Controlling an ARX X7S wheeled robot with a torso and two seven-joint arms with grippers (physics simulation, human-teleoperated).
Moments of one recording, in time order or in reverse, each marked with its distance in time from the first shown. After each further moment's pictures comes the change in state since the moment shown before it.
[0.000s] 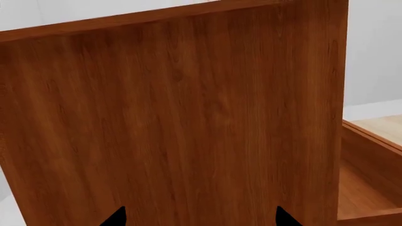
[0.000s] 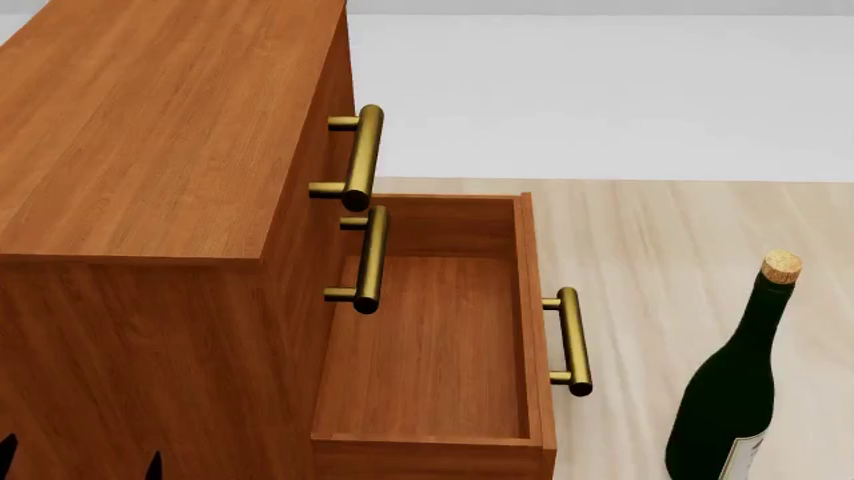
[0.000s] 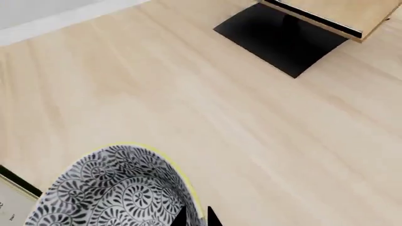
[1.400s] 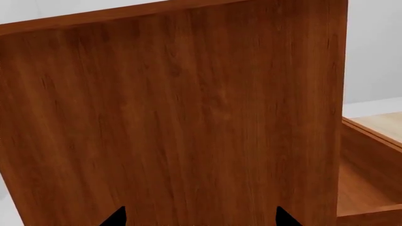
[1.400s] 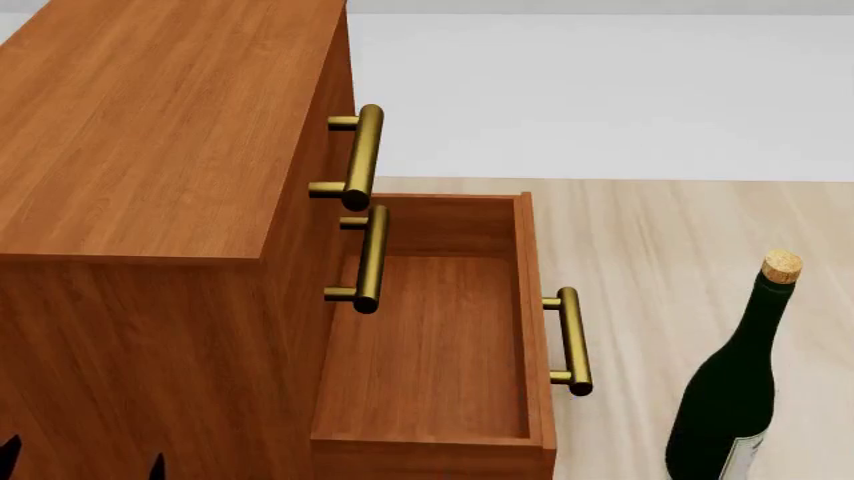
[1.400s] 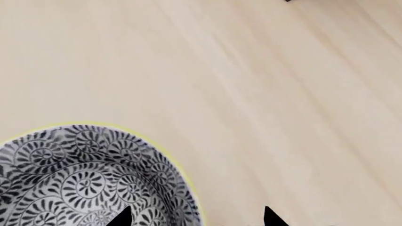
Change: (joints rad) left arm 0.004 0.034 -0.022 -0.009 0.029 -0.004 0.042; right arm -0.108 0.126 -0.152 0.150 -0.085 0.066 -0.040
